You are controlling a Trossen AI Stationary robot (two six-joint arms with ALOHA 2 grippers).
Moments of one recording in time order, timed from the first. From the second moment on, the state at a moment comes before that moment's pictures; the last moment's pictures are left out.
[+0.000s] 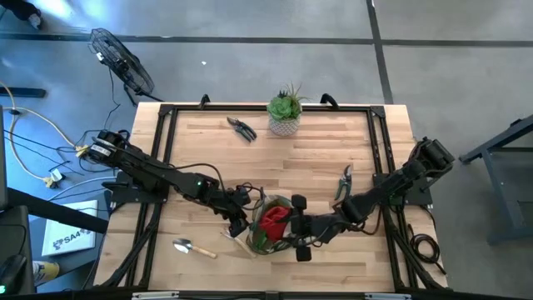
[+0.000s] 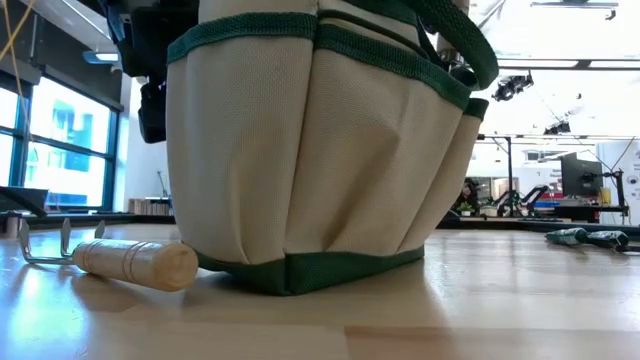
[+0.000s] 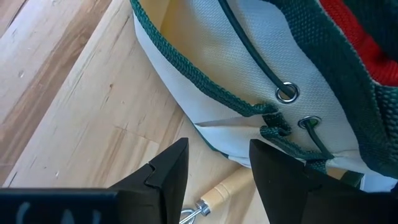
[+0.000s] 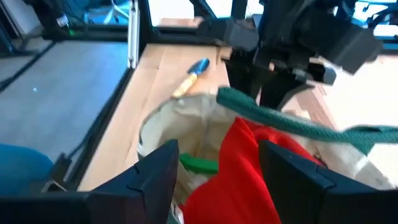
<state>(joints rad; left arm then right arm) -0.33 1.51 0.92 -0.24 0.03 -0.84 0.54 1.62 1.03 0.13 0.42 0.24</state>
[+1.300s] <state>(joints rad) -0.33 1.51 0.92 -0.24 0.04 -0.84 0.54 1.58 1.03 -0.12 0.34 0.32</state>
